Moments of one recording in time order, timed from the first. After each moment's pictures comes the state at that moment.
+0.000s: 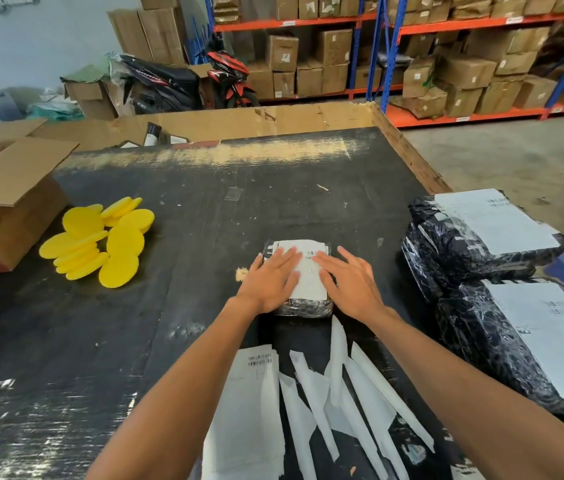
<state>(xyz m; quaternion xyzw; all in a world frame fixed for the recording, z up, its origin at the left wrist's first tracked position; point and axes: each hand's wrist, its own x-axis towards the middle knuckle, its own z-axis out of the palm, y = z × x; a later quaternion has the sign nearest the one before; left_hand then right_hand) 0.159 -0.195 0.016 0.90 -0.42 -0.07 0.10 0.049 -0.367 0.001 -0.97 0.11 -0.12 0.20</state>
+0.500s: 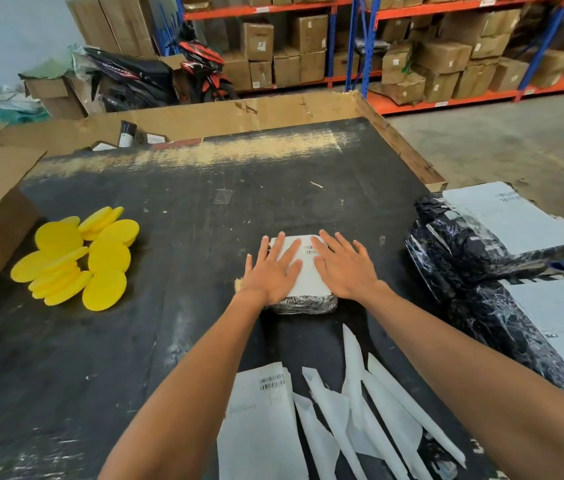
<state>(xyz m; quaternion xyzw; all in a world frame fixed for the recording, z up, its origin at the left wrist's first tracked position) 0.200 -0.215 0.011 0.92 -0.36 -0.14 0.12 0.104 -0.371 0.014 -0.98 0.18 0.00 0.10</state>
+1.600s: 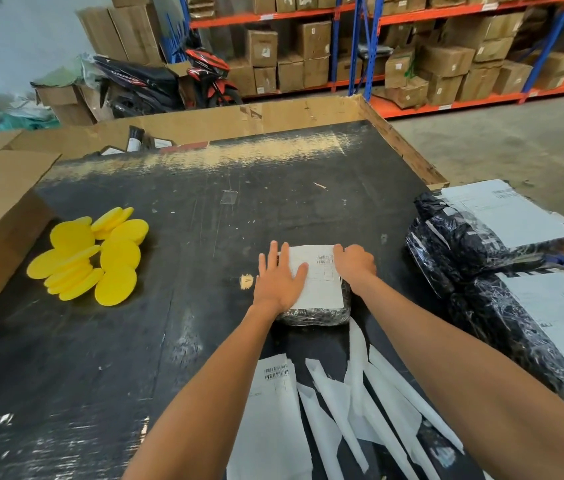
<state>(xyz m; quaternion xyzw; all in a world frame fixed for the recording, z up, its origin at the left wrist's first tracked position) 0.166 -0.212 0.008 0.91 -0.26 -0.14 0.28 0.111 -0.370 0.018 -0.78 0.47 -0.05 0.41</state>
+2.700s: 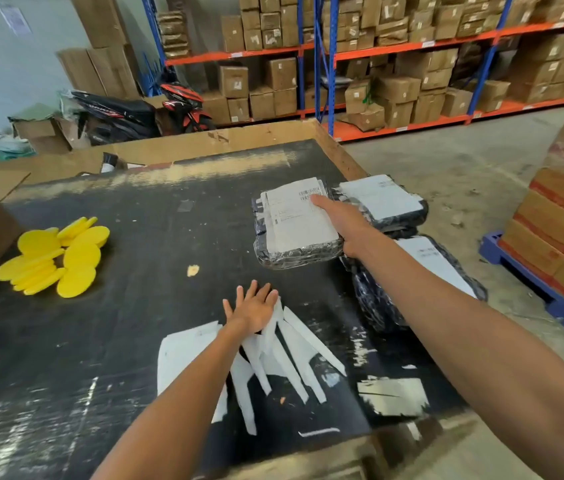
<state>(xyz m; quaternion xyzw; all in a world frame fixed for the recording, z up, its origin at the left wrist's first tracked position) 0.028 -0.223 -0.001 0.93 -0.25 -0.24 0.14 -0.048 -0.422 0.137 -0.61 0.31 -0.11 0.72</state>
